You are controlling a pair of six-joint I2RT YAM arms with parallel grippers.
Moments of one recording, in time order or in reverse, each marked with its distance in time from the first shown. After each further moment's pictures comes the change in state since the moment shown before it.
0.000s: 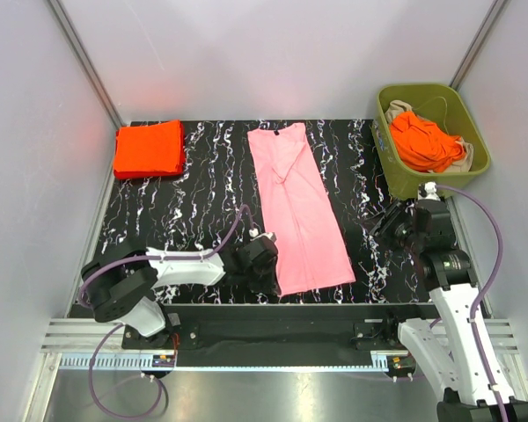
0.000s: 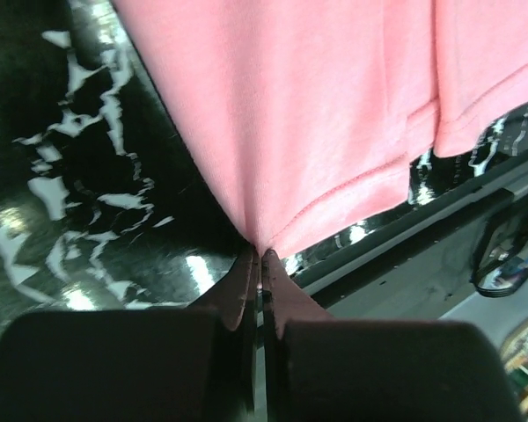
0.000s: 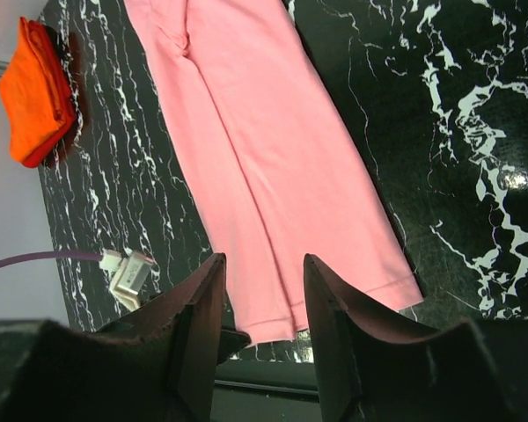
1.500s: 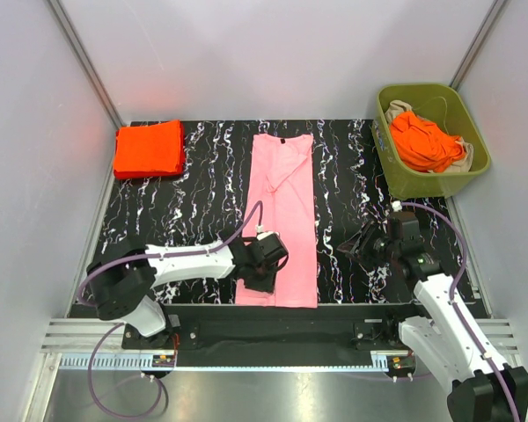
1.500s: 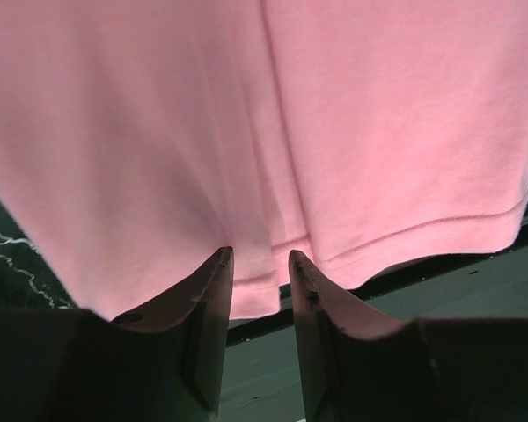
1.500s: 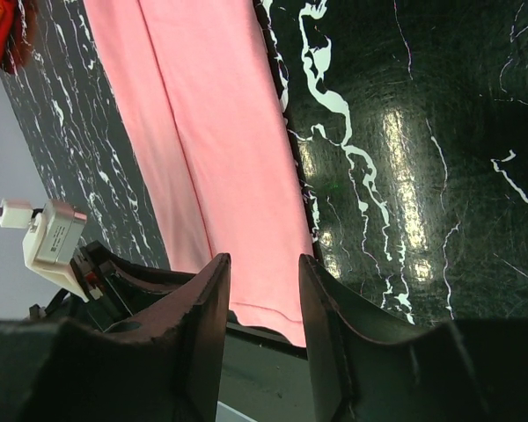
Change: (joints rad) left arm -0.039 0.020 0.198 -0.415 -0.149 0.142; right arm 0.100 0.074 -0.272 0.164 -0.153 0.089
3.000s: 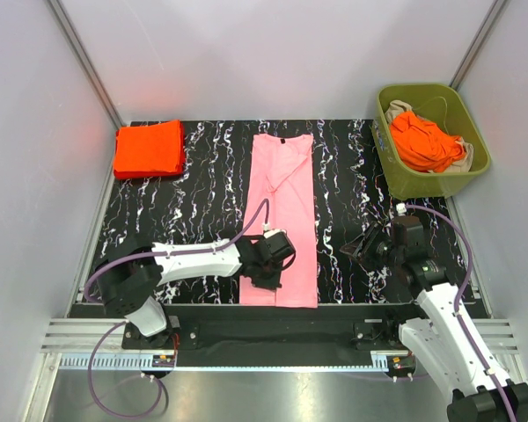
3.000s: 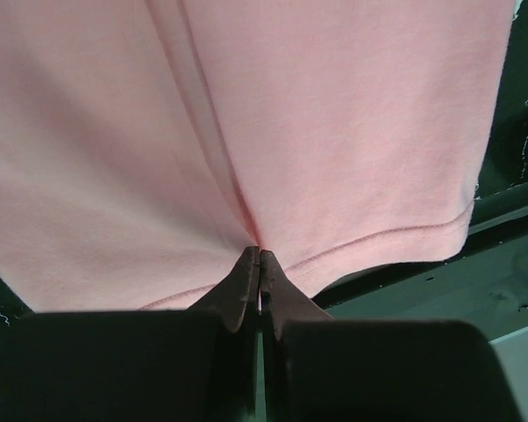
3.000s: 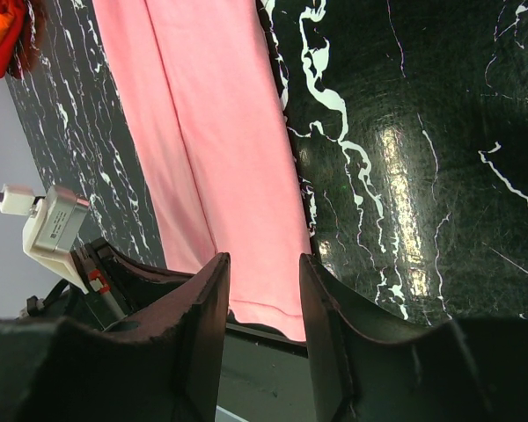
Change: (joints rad) left arm -0.020 0.051 0.067 0.012 0.008 -0.023; right arm 0.004 -0.088 0.001 -0.053 0.028 -0.005
